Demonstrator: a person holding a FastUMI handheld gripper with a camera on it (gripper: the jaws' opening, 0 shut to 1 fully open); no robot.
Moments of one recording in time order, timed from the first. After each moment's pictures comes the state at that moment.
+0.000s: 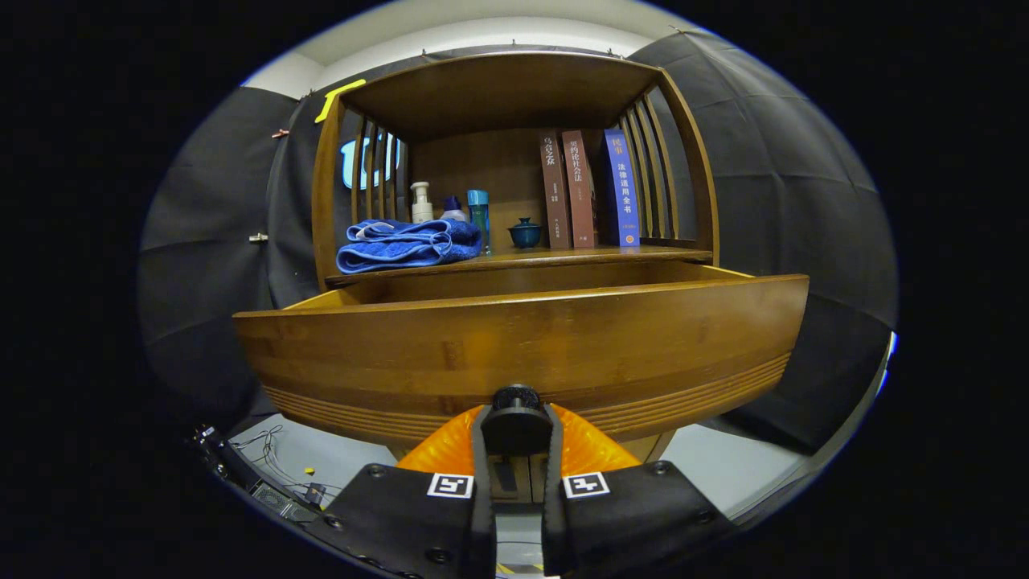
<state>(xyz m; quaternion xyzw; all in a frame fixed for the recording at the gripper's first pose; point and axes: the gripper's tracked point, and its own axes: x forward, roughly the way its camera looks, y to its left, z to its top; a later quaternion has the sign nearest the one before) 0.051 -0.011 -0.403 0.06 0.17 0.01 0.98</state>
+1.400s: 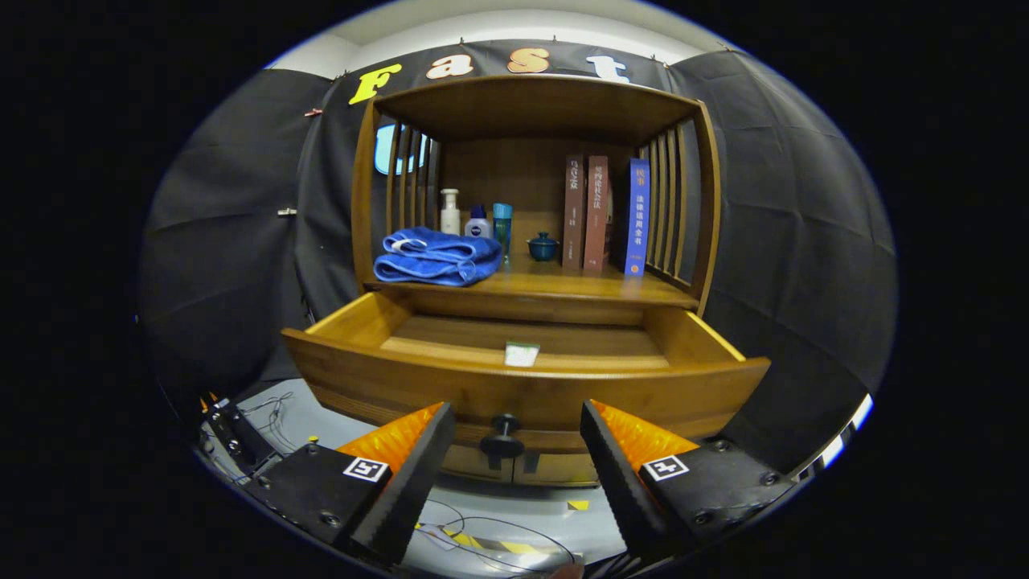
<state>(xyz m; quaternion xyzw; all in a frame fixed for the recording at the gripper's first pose) 0.016 -0.027 -0.301 0.01 0.21 0.07 0.97</state>
